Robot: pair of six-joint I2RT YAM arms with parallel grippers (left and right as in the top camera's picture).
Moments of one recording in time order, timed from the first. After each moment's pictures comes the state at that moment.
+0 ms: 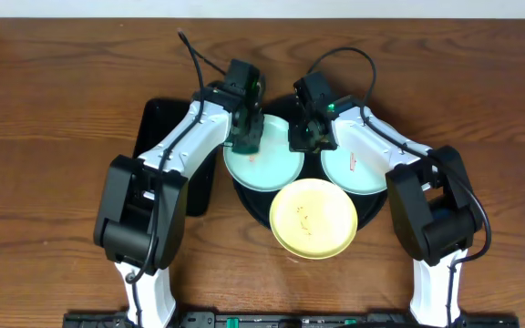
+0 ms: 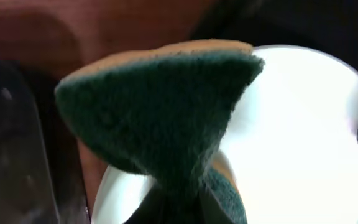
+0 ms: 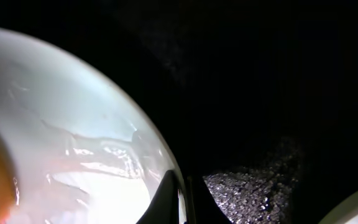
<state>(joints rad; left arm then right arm) -0.36 2.00 1.43 -0.72 0.05 -0.17 0.47 2.11 1.47 -0.61 -0.12 0.46</state>
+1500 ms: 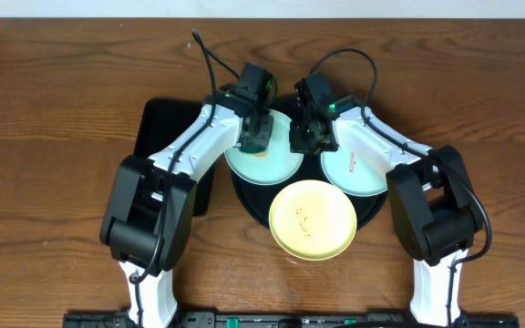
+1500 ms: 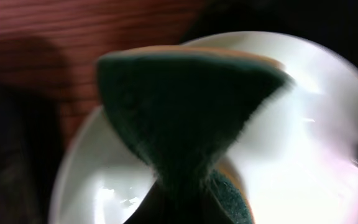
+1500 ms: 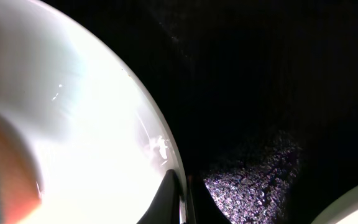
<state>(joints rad) -0.41 2.01 1.43 -0.65 -0.05 -0.19 0.47 2.11 1.46 -0.62 -0.13 0.47</state>
